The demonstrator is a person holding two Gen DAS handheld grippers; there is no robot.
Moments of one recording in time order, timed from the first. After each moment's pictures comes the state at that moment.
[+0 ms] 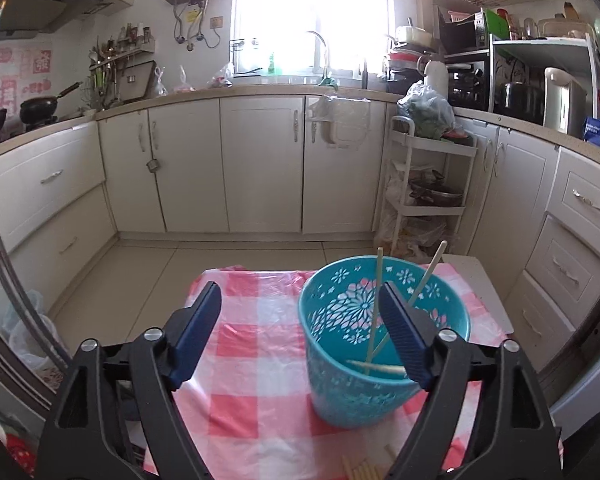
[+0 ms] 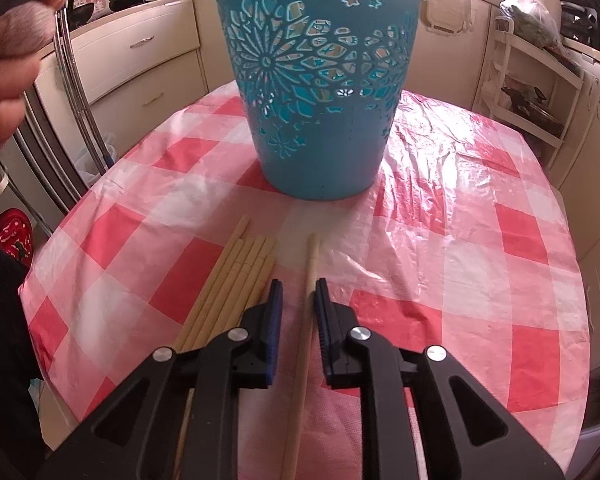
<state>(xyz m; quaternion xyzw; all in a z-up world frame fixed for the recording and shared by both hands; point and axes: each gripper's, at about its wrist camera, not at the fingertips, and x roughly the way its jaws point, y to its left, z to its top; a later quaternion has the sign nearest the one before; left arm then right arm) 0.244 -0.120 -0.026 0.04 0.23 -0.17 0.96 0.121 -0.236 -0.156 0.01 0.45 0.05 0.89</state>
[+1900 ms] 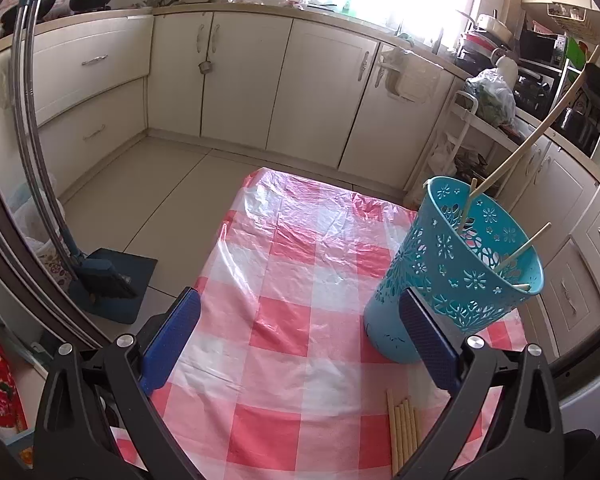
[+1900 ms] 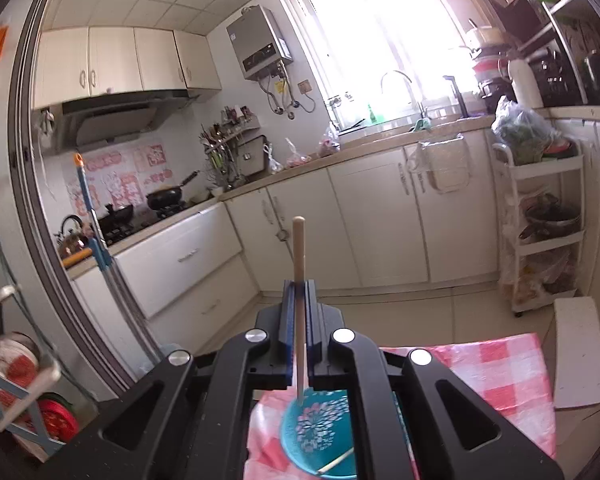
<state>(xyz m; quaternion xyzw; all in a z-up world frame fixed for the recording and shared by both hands) 0.263 -0.040 -0.089 -0.07 0.37 -0.11 0.92 0.187 -0.287 0.076 0.14 0.17 0.08 0.97</state>
